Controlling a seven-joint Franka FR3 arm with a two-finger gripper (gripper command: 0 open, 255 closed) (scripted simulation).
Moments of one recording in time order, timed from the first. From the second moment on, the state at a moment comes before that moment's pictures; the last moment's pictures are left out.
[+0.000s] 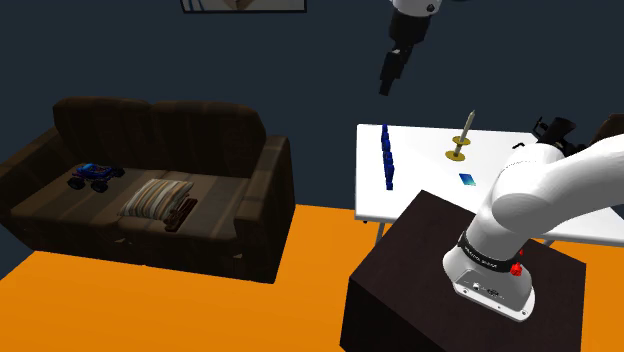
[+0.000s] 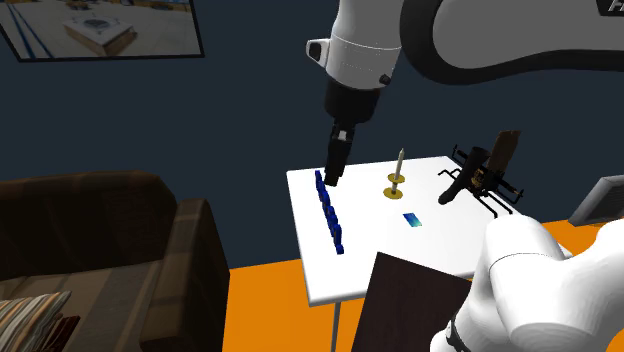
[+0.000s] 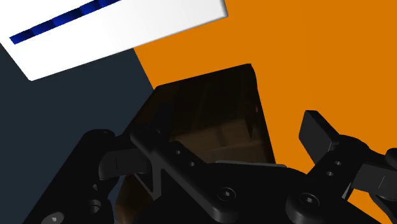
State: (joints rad) arm 0.02 -0.80 0.04 -2.34 -0.08 1.72 -0.16
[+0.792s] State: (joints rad) arm -0.08 -0.57 -0.02 -2.39 -0.12 1.99 -0.05
